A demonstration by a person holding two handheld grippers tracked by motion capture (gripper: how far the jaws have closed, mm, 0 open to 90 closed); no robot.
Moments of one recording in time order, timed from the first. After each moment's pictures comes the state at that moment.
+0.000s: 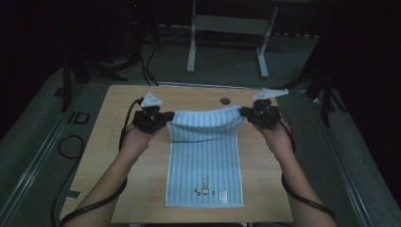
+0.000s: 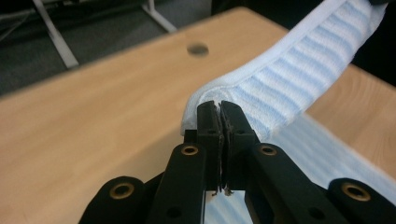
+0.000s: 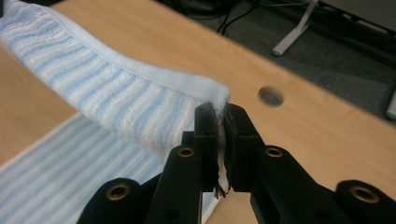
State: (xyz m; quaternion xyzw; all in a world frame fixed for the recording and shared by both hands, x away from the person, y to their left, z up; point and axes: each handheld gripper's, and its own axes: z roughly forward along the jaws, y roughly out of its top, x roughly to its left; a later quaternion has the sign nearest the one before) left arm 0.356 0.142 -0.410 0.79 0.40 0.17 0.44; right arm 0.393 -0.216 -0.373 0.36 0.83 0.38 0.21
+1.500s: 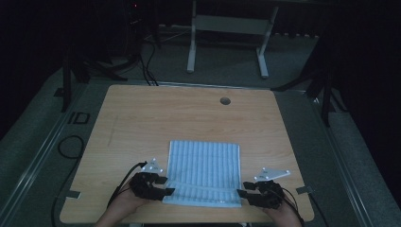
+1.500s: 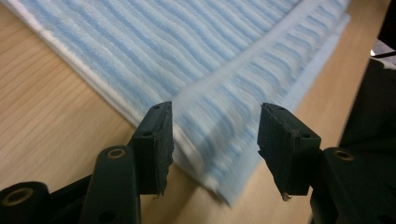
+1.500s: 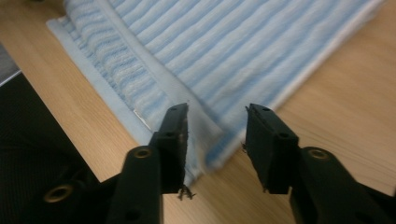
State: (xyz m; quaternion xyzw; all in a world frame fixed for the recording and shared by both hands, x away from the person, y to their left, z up) left arm 0.255 0.144 -0.520 0.87 0.34 0.01 0.36; right arm 0.243 -0.248 -0.508 0.37 0.86 0.35 0.06
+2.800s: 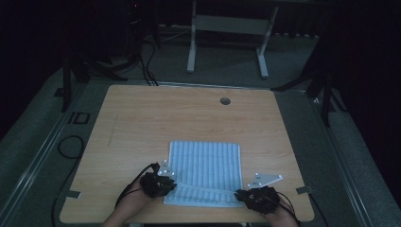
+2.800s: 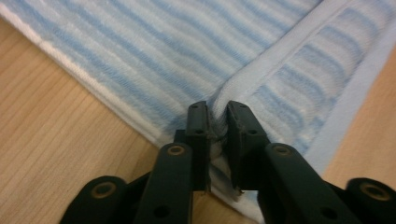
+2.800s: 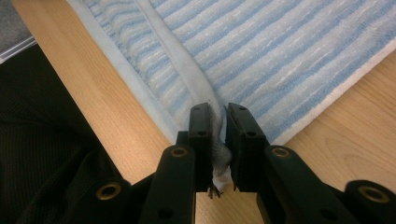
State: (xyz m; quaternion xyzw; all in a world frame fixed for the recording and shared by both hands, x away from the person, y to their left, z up) left arm 0.258 0.119 -0.532 0.90 0.32 0.08 0.30; right arm 0.229 -0.235 -0.508 0.32 0.88 0.34 0.06
